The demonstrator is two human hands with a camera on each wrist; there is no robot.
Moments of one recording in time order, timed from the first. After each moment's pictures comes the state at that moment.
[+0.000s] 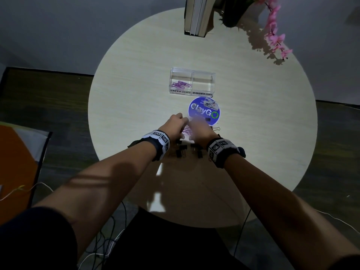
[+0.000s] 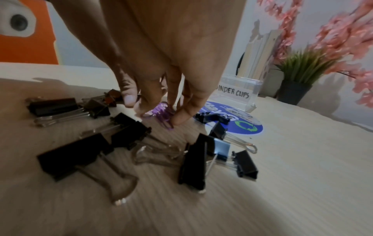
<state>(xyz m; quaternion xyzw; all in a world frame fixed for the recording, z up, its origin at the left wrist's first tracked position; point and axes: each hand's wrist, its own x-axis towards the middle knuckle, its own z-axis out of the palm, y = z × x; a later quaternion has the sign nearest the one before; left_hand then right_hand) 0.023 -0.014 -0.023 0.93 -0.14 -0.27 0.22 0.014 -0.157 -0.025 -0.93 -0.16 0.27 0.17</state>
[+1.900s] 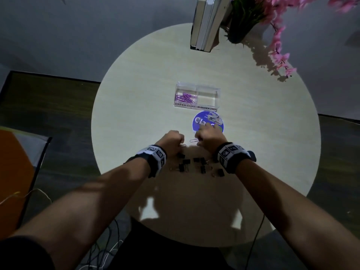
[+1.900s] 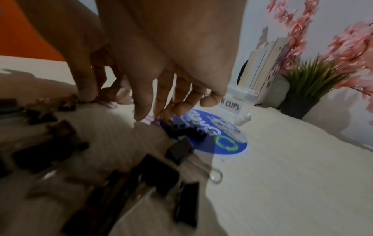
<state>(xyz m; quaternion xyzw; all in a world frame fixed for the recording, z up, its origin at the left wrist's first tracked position) 0.025 0.008 -0.028 0.92 -0.15 -0.30 0.20 0.048 -0.162 -0.006 -0.93 -0.22 0.28 -0.03</state>
